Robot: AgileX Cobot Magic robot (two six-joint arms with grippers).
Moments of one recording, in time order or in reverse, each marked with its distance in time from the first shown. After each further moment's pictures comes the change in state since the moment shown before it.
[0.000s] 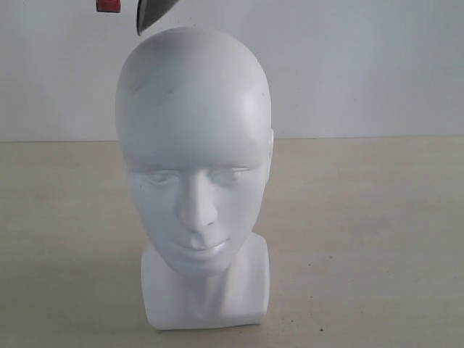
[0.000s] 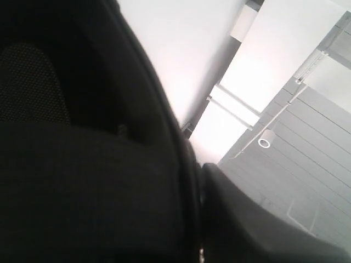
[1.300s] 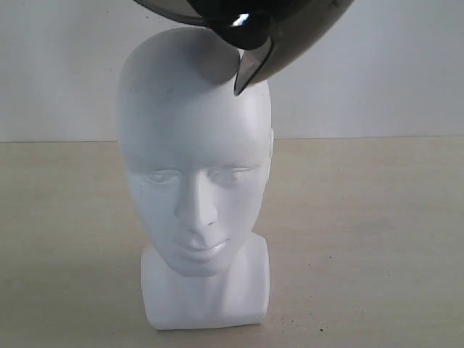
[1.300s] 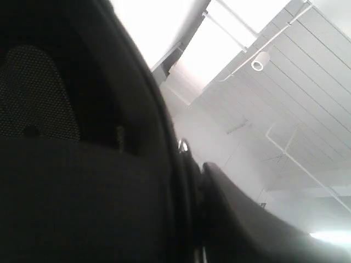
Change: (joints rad) left arm -0.167 0.159 -0.111 0.201 -0.032 -0.004; right arm 0.329 0.630 -0.925 -0.003 0.609 -0.061
